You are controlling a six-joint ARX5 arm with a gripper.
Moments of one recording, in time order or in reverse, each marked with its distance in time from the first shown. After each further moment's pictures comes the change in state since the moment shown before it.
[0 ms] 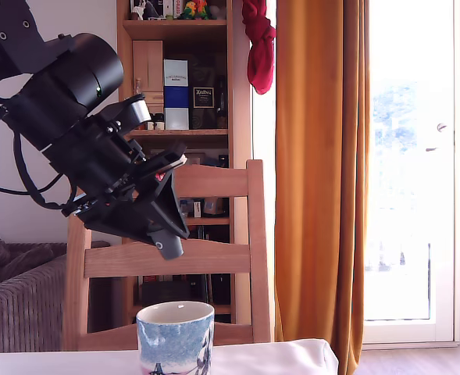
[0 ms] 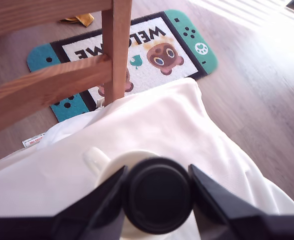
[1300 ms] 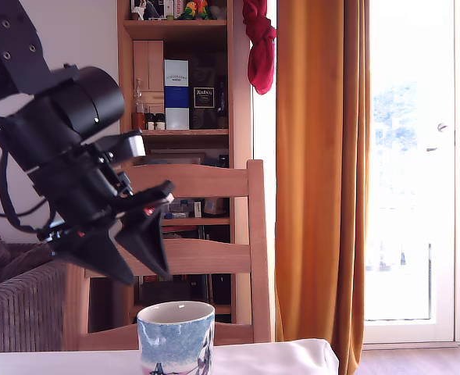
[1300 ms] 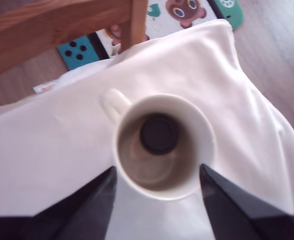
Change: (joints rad) arm 0.021 0.024 -0.002 -0.129 -0.070 0.045
